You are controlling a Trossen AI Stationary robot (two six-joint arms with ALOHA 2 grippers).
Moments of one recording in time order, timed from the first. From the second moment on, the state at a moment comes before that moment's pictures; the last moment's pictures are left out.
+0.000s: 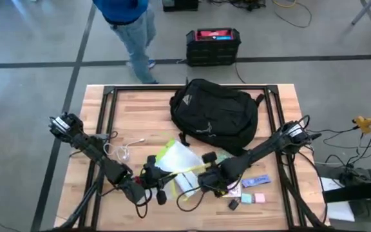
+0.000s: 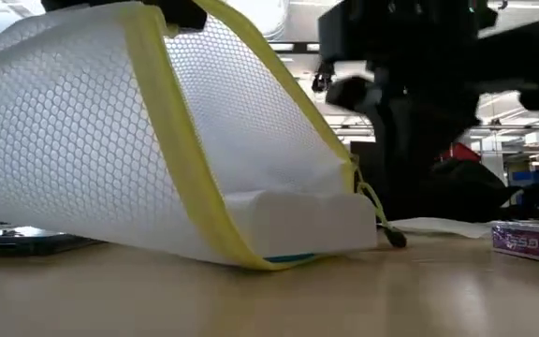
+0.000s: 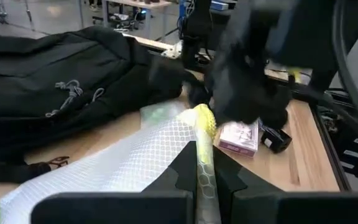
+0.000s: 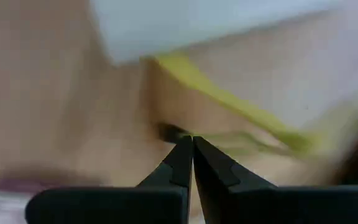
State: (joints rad) left arm -0.70 1.59 0.80 0.38 -0.96 -0.54; right arm 0.43 1.93 1.37 -0.76 0.20 0.06
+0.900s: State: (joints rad) left arm -0.68 1.59 0.81 0.39 -0.95 -0.55; right arm 0.45 1.98 1.38 -0.09 0.07 -0.09
